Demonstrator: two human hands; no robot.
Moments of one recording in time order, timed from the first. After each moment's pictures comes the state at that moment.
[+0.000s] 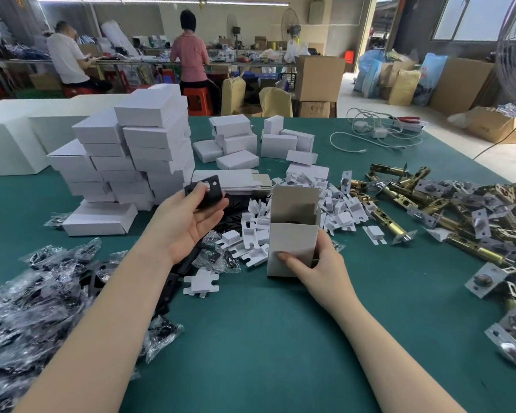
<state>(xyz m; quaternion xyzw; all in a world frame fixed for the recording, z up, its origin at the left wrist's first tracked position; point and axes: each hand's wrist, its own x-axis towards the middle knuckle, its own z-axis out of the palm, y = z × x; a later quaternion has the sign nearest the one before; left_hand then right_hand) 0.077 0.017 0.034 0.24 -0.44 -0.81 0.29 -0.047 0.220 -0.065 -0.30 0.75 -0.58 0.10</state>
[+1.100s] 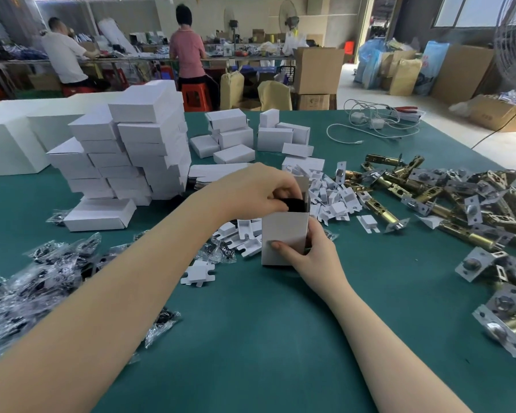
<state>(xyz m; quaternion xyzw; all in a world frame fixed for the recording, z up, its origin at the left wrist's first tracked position) 0.022 0.074 0.083 -0.03 -0.98 -0.17 0.06 -0.047 0.220 -0.062 -0.32 0.75 -0.57 0.08</state>
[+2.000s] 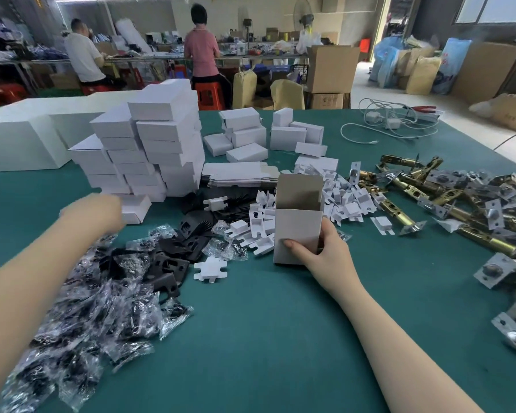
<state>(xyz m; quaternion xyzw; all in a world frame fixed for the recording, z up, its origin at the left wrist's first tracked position) 0.155 -0.108 0.040 0.48 -0.86 0.06 -0.12 -0.051 0.219 -0.065 -0.32 0.76 -0.56 0.09</state>
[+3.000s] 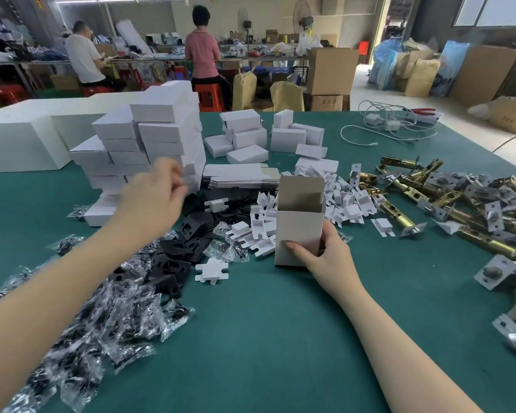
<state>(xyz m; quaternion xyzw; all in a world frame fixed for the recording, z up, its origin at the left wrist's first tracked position) 0.129 -0.013 0.054 0.27 -0.92 -0.10 0.28 -0.049 0.219 -0.064 -0.31 0.76 -0.57 0.10</state>
